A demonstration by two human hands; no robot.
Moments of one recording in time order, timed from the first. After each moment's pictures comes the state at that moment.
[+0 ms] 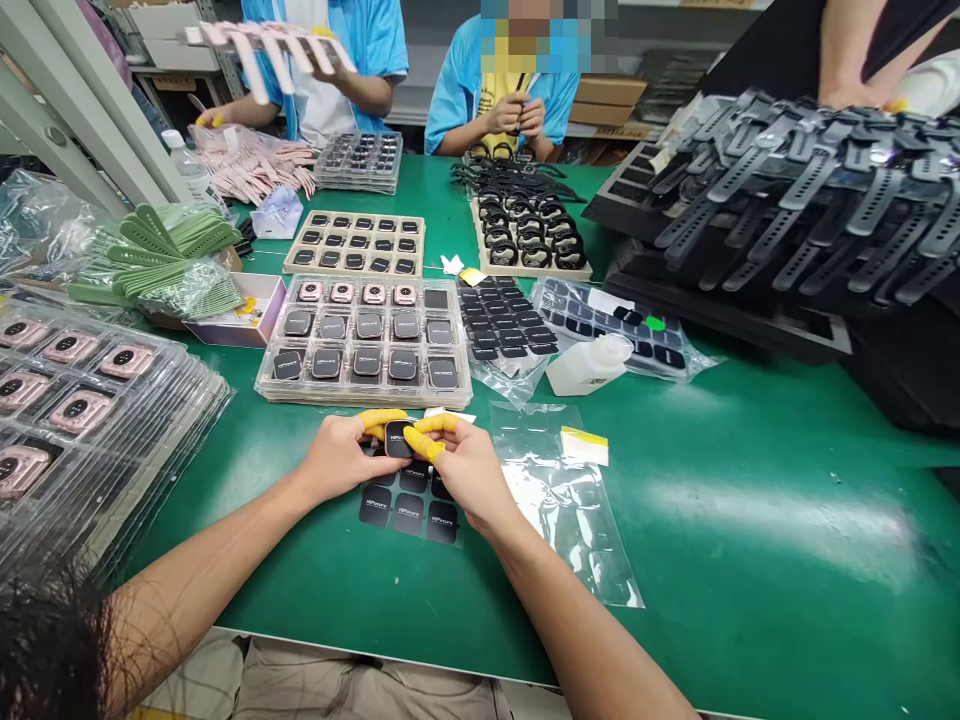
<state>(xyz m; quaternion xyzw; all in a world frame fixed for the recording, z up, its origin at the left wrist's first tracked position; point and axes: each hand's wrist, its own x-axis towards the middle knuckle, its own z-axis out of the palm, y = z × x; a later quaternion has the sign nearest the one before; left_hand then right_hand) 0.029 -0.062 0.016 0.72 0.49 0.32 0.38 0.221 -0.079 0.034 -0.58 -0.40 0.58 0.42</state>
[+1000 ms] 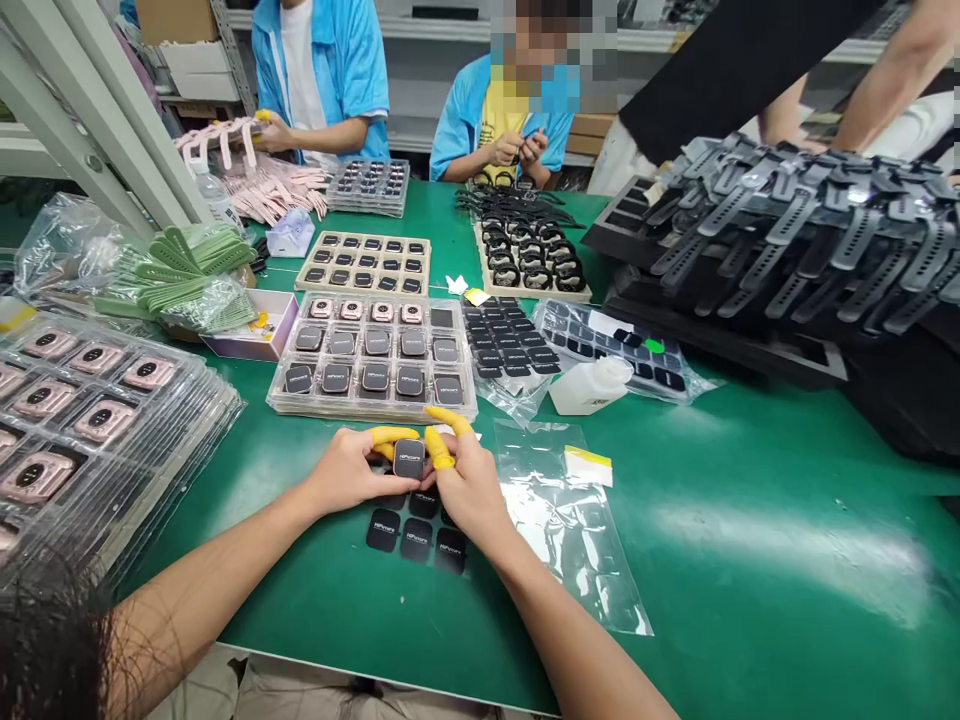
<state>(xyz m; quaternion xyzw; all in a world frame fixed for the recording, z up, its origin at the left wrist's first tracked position) 0.026 -0.062 0.020 0.72 0.44 0.32 0.44 0.222 -0.080 0.018 -0.55 -0.52 0.51 0.41</state>
